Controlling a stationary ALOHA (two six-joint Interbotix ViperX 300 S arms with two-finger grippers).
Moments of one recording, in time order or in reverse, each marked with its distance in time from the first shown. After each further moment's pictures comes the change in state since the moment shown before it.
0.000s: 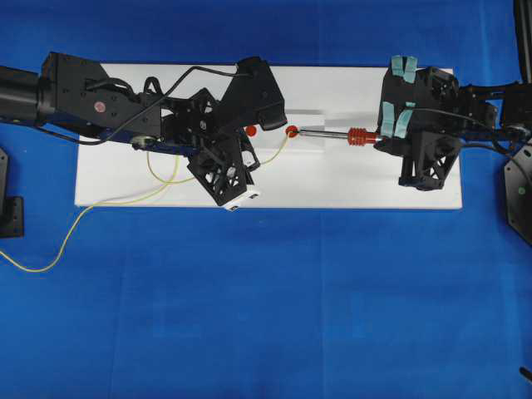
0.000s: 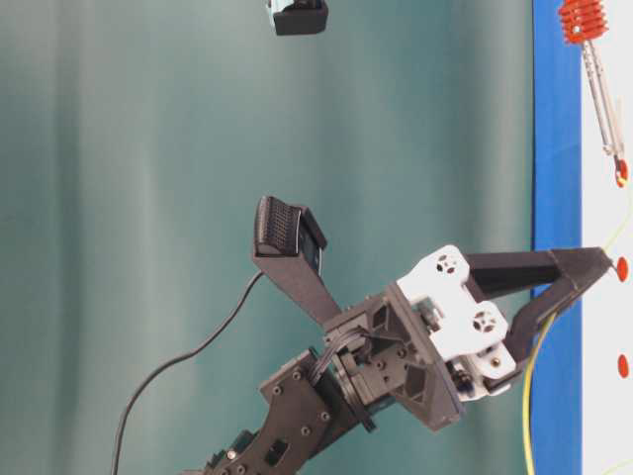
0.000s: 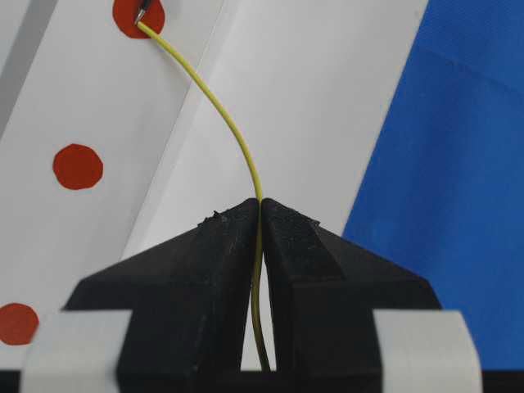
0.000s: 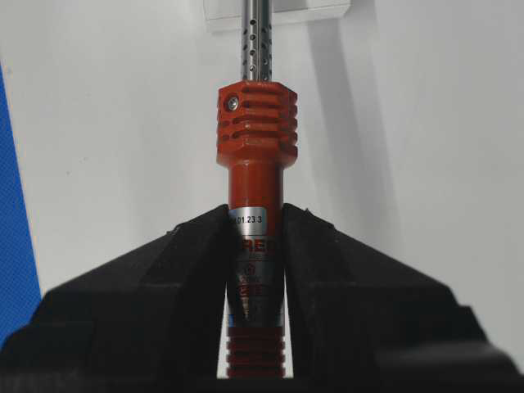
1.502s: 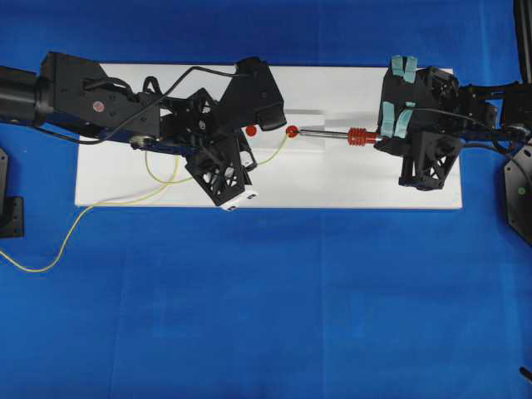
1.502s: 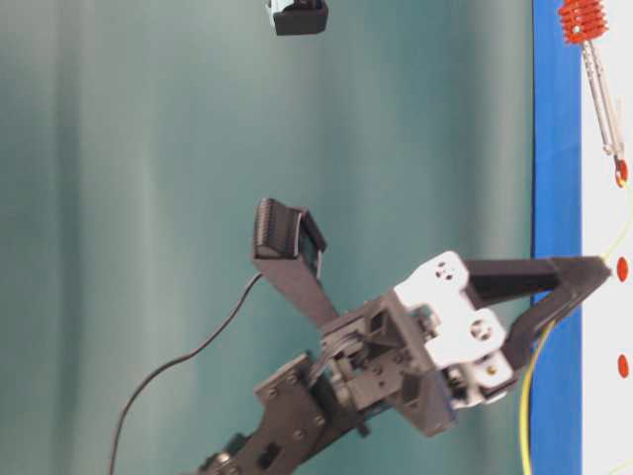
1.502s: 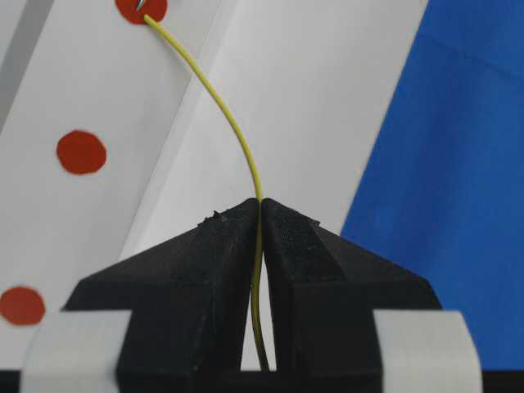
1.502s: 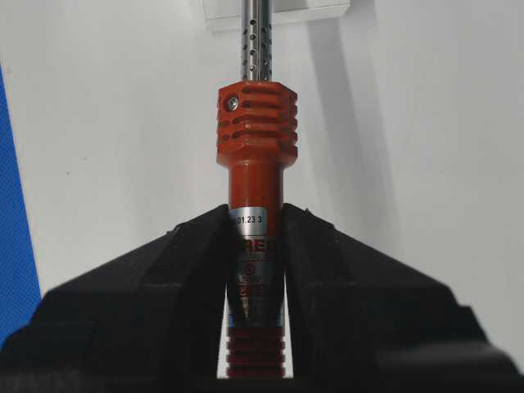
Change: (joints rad) left arm -0.002 -0.023 -0.002 -0.002 0.044 0.000; right arm 0.000 0.002 0.002 0.000 0.002 0.000
